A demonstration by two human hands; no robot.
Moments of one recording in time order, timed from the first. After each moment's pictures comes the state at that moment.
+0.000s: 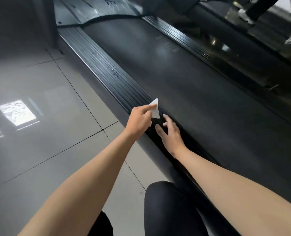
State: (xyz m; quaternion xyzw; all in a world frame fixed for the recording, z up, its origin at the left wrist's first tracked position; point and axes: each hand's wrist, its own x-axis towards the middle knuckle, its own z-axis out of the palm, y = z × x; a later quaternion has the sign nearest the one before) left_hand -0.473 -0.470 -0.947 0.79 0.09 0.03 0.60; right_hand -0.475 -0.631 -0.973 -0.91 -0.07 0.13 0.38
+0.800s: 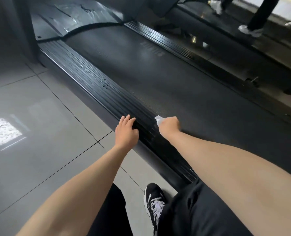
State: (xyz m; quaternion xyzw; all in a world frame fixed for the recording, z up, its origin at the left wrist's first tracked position) left_hand -0.457 -0.438 -0.998 0.92 0.10 -0.01 0.39; right_hand -0.418 -0.597 -0.928 -0.94 0.12 0.10 0.31
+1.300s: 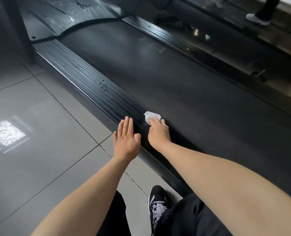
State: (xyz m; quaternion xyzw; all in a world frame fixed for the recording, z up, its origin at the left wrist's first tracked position) left_hand -0.462 -0.438 -1.017 0.95 0.09 -0.03 0.31; right_hand -0.411 -0.570 -0.985 -0.98 -0.06 0.09 0.19
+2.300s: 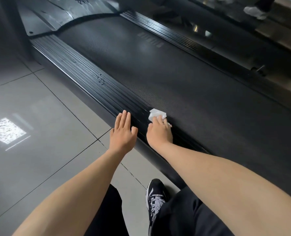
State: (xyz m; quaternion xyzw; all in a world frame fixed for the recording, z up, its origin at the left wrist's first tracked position) left_hand -0.467 -0.437 -1.011 0.95 0.09 -0.03 0.30; right_hand -0.441 -0.581 -0.987 -0.98 -0.03 0.05 0.18
